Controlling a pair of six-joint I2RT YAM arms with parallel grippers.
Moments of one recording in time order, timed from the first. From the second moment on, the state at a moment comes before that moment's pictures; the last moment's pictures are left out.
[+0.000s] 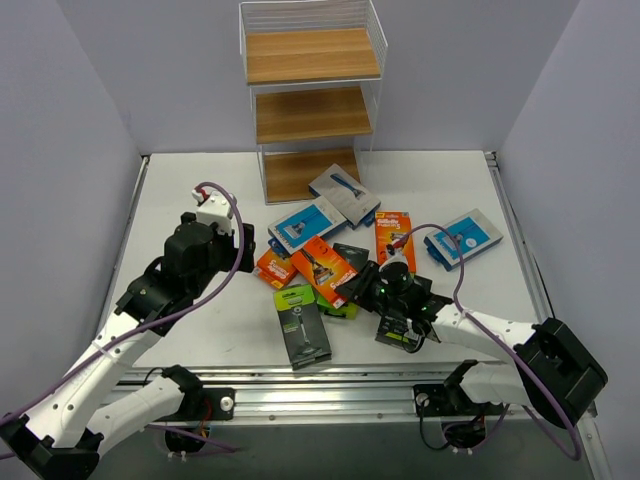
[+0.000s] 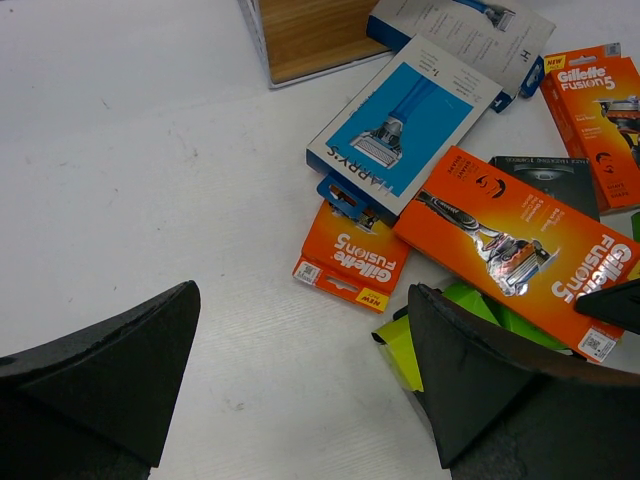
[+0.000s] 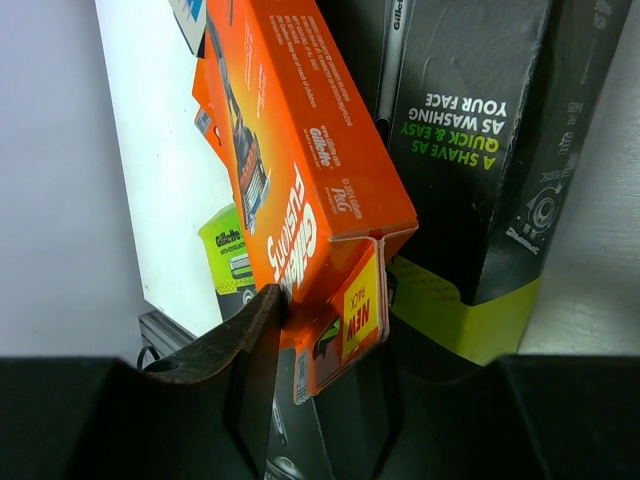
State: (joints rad) left arm -0.61 0.89 1.00 -0.52 -0.33 -0.17; right arm 0.70 1.21 0.40 0.26 -0.05 1.12
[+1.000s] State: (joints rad) left arm -0.61 0.78 0.99 -0.50 -0.53 -0.17; right arm 0.66 1.21 0.87 -0.02 -0.02 1.06
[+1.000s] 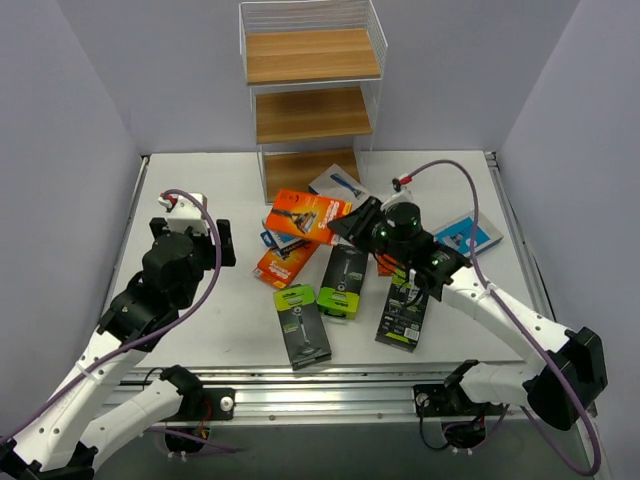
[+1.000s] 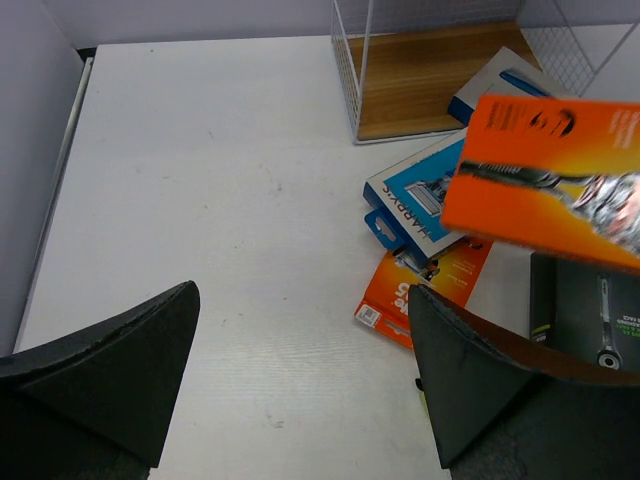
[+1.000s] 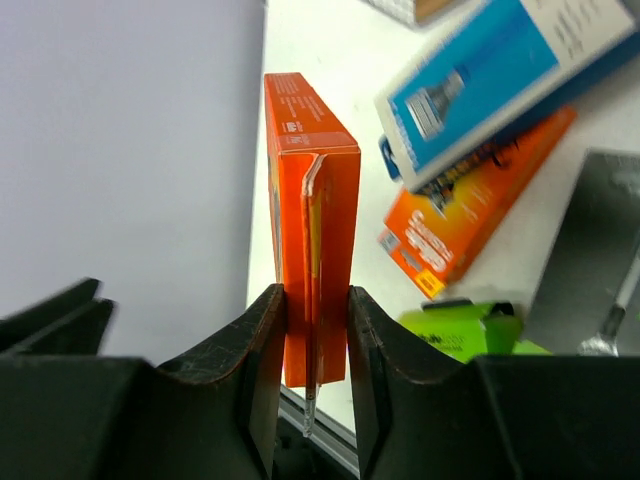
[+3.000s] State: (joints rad) left arm -0.66 0.83 0.95 -0.47 -0.62 -0.21; right arm 0.47 2.08 2.16 0.10 0.49 1.41
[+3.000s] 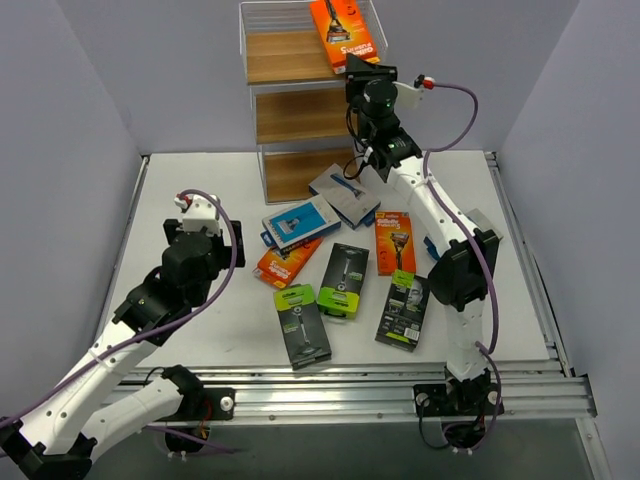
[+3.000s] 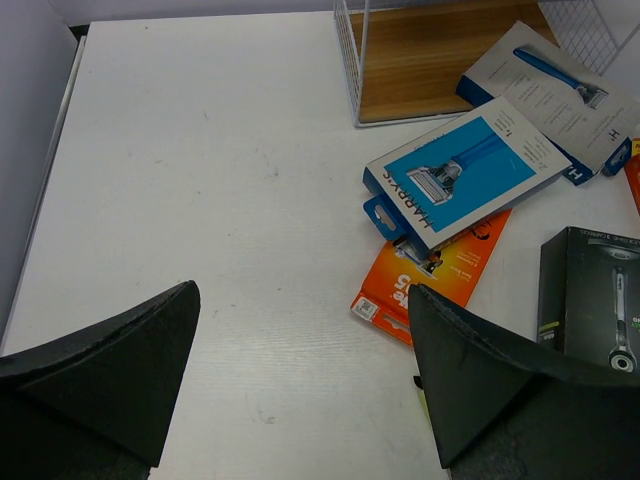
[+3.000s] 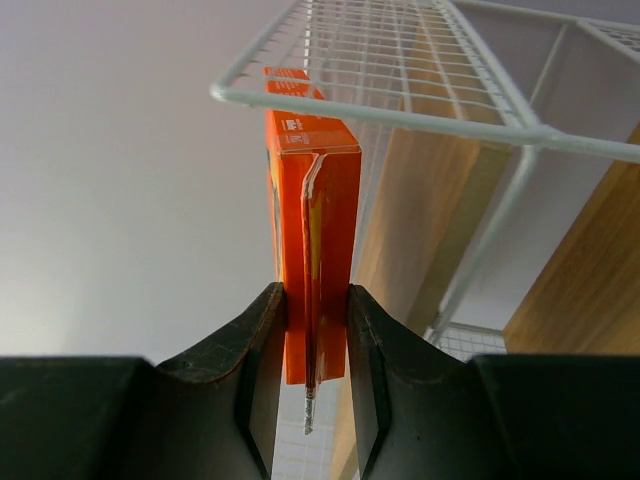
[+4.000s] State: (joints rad) left arm -0.67 0.83 0.95 -0.47 -0.60 -0.20; right arm 0.39 2.03 2.17 -0.09 0.21 1.31
